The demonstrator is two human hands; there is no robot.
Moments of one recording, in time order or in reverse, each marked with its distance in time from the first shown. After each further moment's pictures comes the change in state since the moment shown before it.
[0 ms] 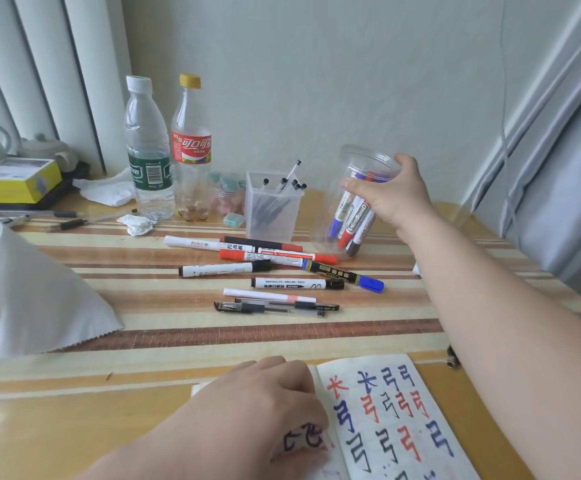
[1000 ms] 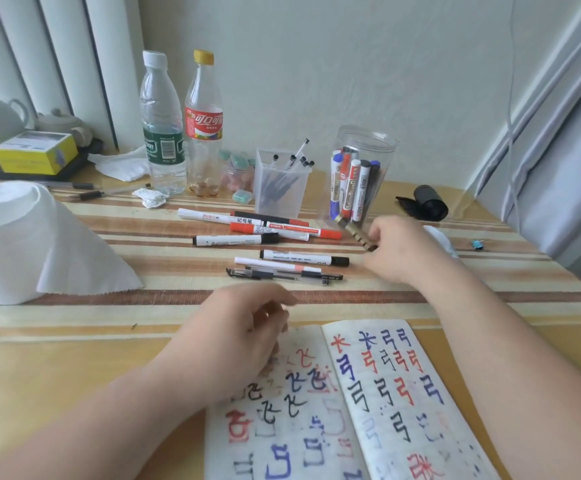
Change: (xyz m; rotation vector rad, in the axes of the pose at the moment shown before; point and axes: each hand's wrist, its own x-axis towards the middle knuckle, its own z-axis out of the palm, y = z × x) left_hand -0.007 -0.003 -0.012 -0.361 0.395 -0.420; right_hand -0.105 0.021 -0.019 -0.867 -0.293 -0.102
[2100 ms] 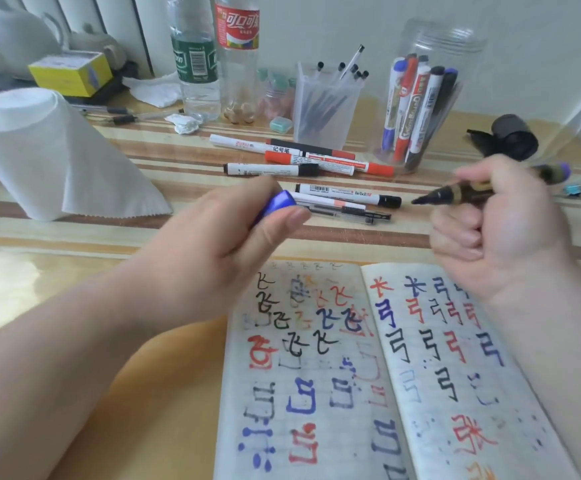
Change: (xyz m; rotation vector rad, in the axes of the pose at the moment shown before) left_hand -0.008 0.003 -0.029 0.241 0.085 0.291; right_hand -0.074 -0.018 0.006 1.837 -0.111 0.300
